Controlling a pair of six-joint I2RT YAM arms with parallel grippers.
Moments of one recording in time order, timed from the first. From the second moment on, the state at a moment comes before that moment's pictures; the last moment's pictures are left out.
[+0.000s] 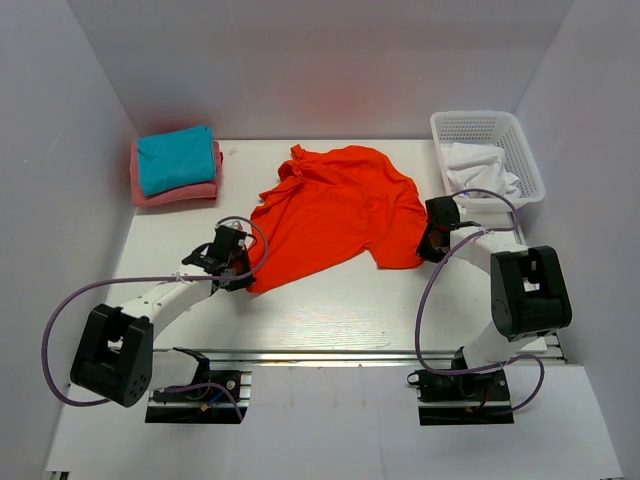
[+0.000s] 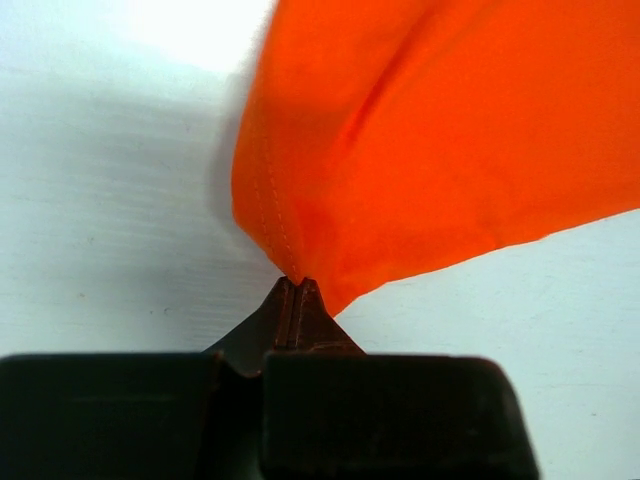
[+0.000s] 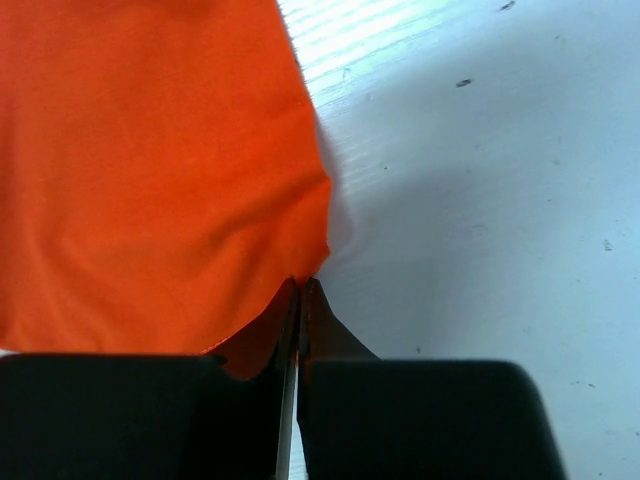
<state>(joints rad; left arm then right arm) -0.38 1.27 0.63 -0.39 -0.09 -0.57 0.20 1.61 0.86 -0.32 0.17 0.54</state>
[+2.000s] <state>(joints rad) -0.37 0.75 1.76 -0.50 -0.02 -0.20 0.21 0.90 1.98 -0.25 -0.02 0.10</state>
